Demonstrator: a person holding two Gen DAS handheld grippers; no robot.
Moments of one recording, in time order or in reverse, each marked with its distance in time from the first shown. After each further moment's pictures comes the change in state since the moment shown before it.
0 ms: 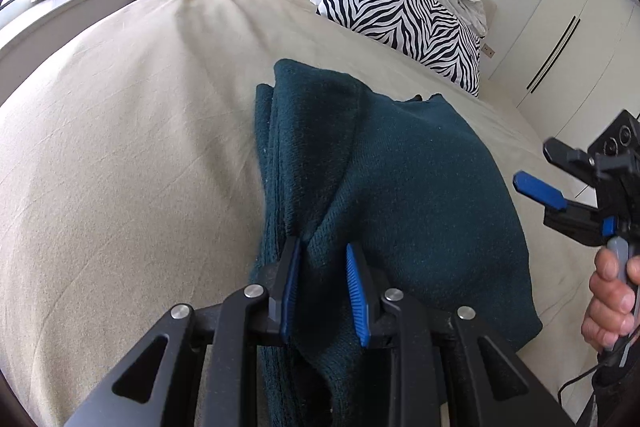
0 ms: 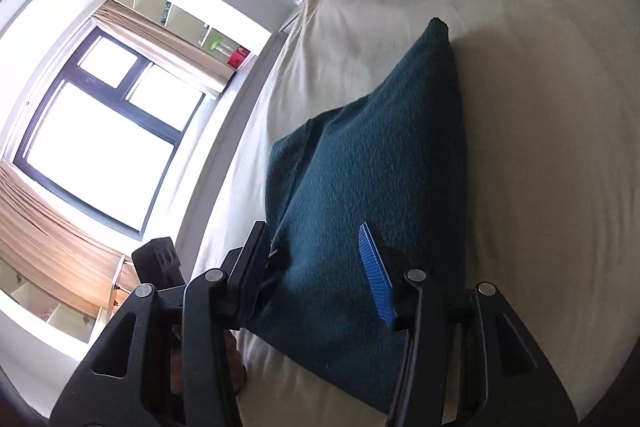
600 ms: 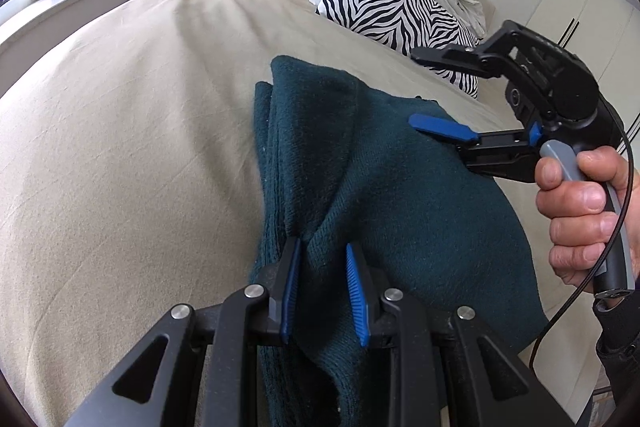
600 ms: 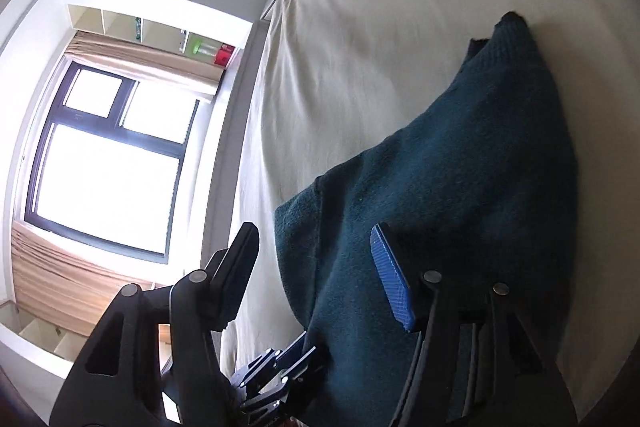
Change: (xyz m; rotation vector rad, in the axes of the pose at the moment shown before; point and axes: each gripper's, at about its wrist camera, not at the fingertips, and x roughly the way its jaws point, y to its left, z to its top) left arm 0.005 0.002 0.000 -0.009 -0.003 -0.018; right arm 0.113 -0.008 0.090 0.175 0.146 0.046
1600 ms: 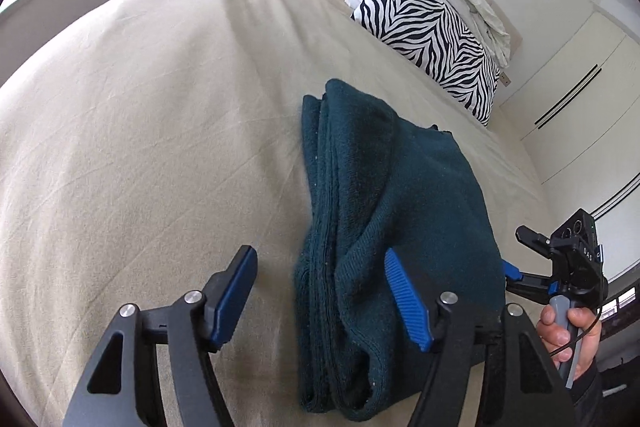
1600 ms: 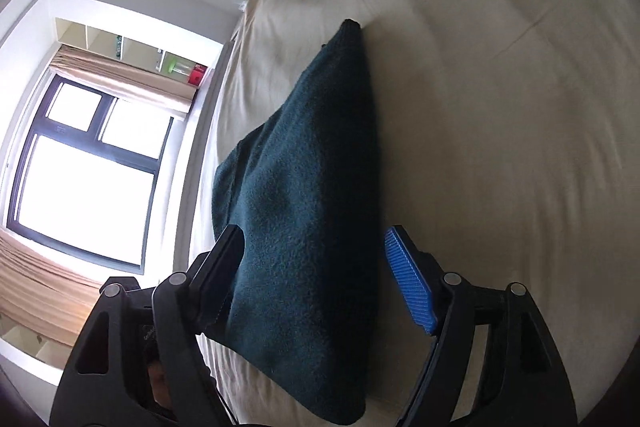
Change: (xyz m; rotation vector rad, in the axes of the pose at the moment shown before) left arm -0.021 0.029 0.022 -0.179 0.079 -0.036; right arm -0.128 -0.074 -0.098 0.059 -0.127 -0.101
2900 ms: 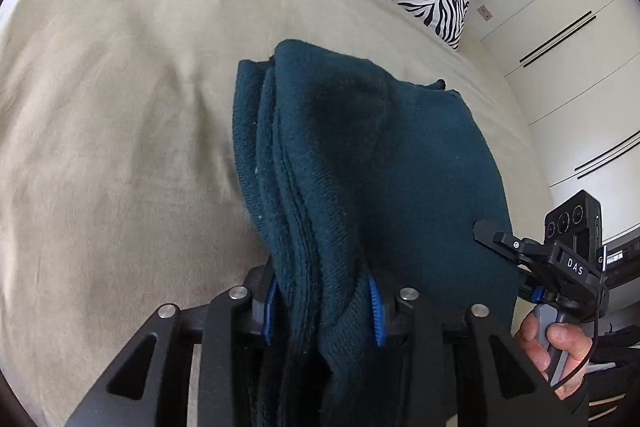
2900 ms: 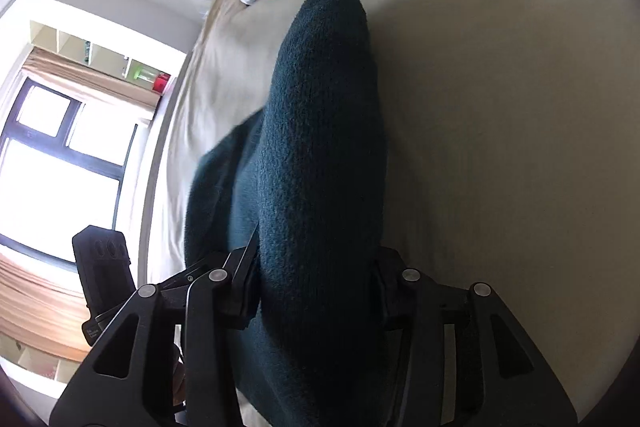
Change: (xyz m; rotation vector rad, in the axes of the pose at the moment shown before) left arm 0.131 -0.159 -0.004 0.082 0.177 -0.048; right arm -0.021 -0.072 0.049 0.015 -0.012 -0.152
